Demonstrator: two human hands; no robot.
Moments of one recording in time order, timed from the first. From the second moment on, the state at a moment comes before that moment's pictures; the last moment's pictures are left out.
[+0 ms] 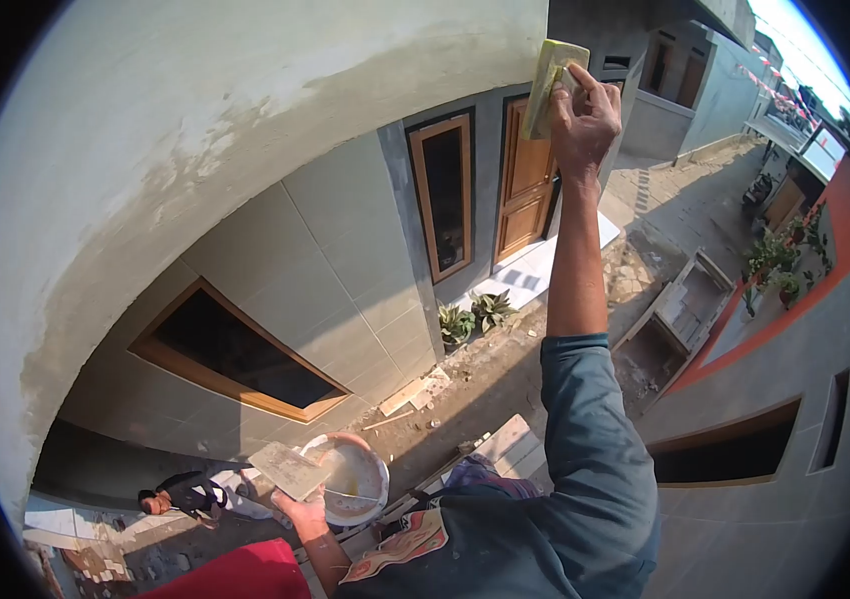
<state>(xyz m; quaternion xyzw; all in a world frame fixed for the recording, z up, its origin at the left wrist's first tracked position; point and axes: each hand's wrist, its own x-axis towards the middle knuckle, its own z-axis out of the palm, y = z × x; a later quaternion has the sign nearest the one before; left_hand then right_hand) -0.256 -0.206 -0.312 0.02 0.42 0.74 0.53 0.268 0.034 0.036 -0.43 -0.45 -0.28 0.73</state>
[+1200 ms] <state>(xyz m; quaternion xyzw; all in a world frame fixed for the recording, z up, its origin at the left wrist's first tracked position) -0.262 -0.242 -0.286 0.05 0.37 0.74 0.56 -0.183 -0.032 0.011 -0.02 -0.17 0.61 0.77</state>
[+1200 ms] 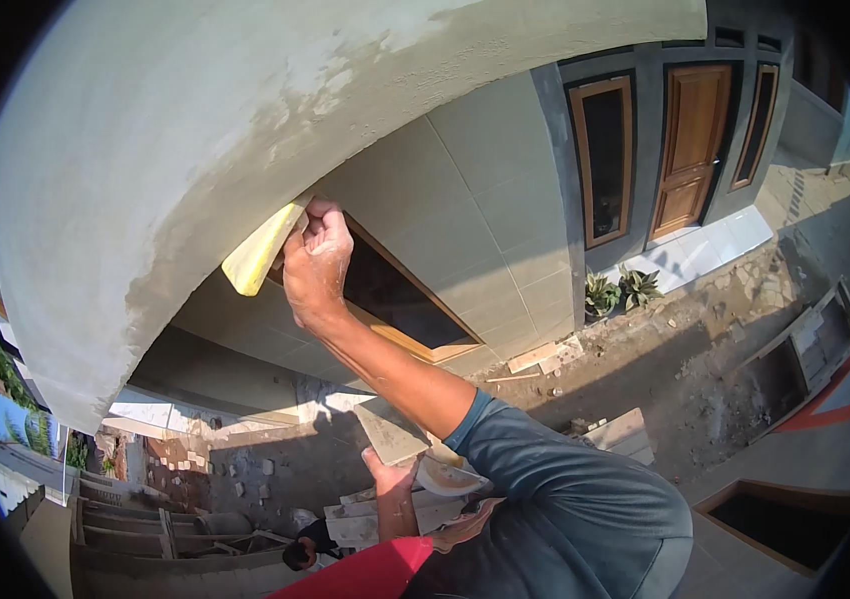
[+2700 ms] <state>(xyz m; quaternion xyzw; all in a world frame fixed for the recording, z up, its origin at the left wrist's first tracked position) -0.253 -0.219 -0.294 0.28 0.33 0.83 0.36 -0.184 -0.065 -0.309 -0.11 -0.97 0.20 -0.11</state>
